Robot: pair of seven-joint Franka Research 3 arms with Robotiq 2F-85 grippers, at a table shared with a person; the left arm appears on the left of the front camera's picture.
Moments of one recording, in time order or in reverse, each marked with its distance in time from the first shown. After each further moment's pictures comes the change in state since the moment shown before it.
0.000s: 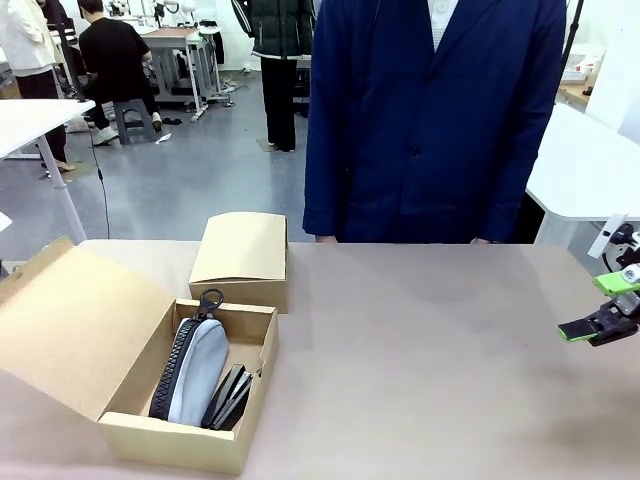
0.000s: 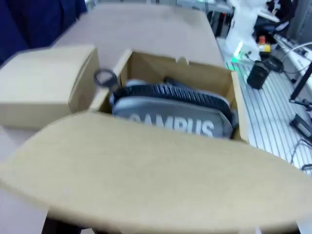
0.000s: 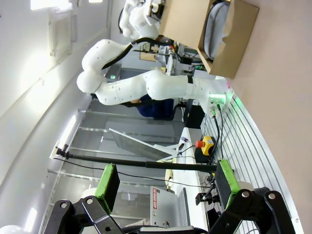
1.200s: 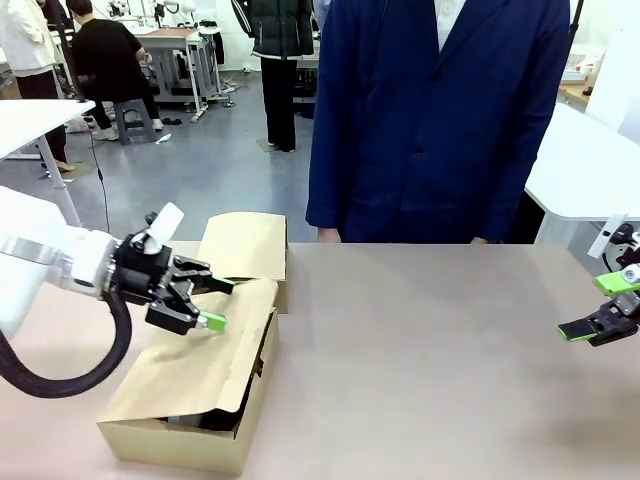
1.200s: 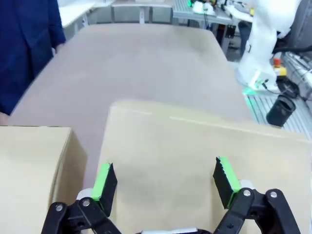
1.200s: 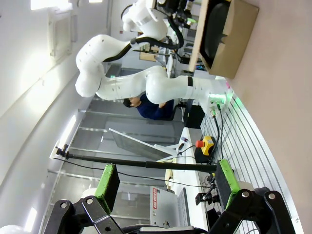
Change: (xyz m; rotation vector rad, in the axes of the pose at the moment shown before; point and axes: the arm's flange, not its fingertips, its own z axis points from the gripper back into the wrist) left arm 0.074 0.026 -0.202 -0.055 -0.030 -0.027; right arm 0.000 0.000 0.000 0.000 0.000 0.000
